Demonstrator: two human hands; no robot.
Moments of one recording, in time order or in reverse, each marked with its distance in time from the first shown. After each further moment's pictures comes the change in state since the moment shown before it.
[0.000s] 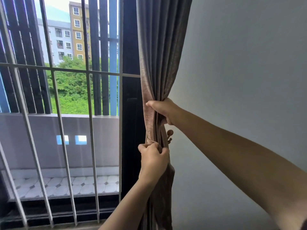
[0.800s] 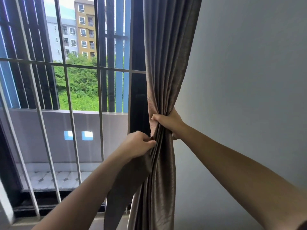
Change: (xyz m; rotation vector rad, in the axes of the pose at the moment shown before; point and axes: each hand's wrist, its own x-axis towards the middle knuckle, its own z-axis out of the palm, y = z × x) left_hand 0.032 -0.010 -0.088 0.374 -0.246 0.058; right_hand -0.011 0.049 0.022 -0.022 0.040 -0.108
